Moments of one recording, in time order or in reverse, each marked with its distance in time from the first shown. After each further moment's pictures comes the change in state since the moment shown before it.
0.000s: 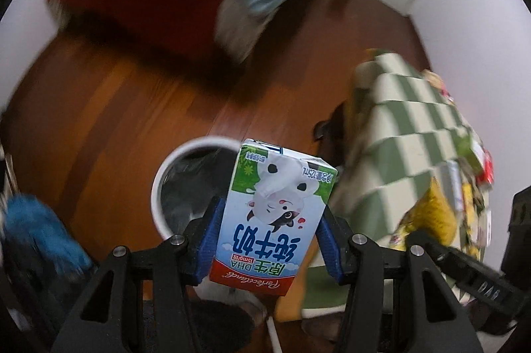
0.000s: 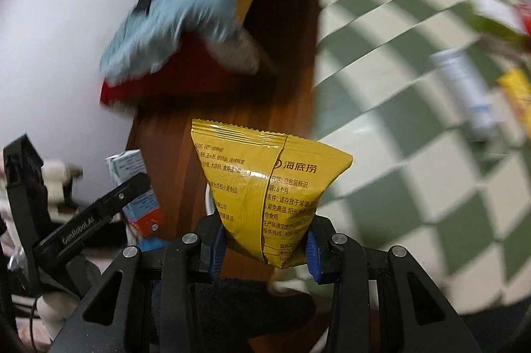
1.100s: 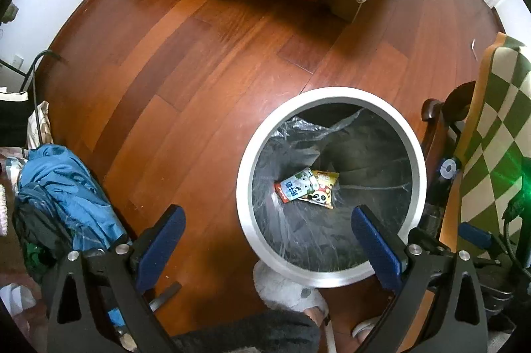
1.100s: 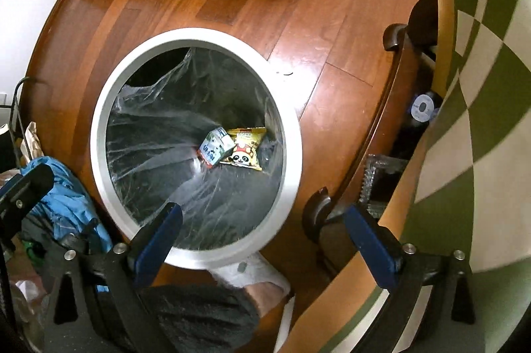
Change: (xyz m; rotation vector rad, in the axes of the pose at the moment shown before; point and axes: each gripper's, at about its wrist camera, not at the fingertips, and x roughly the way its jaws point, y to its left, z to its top) left arm 0.127 0.120 -0.013 -0.119 0.159 0.267; right arm 0.276 0.044 0.009 -0.234 0.369 -0.413
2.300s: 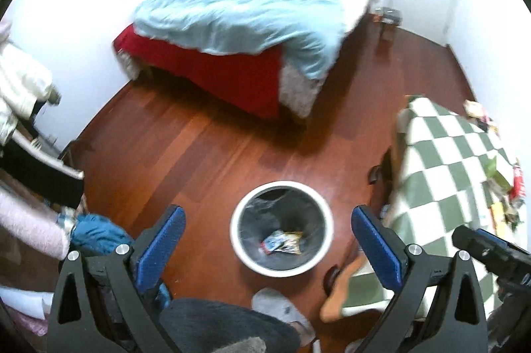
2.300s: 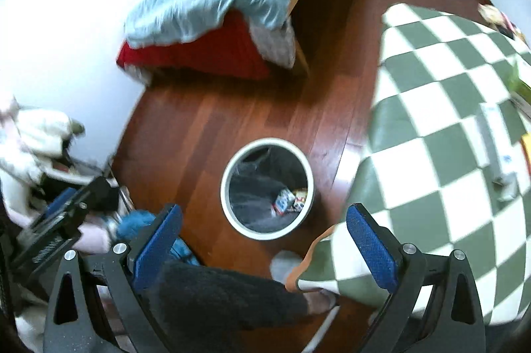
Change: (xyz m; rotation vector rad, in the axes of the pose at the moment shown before) left arm -0.274 -0.084 -0.080 0.123 -0.471 0.000; right arm -0.303 -0.121 -0.154 0.152 -0.488 0.371
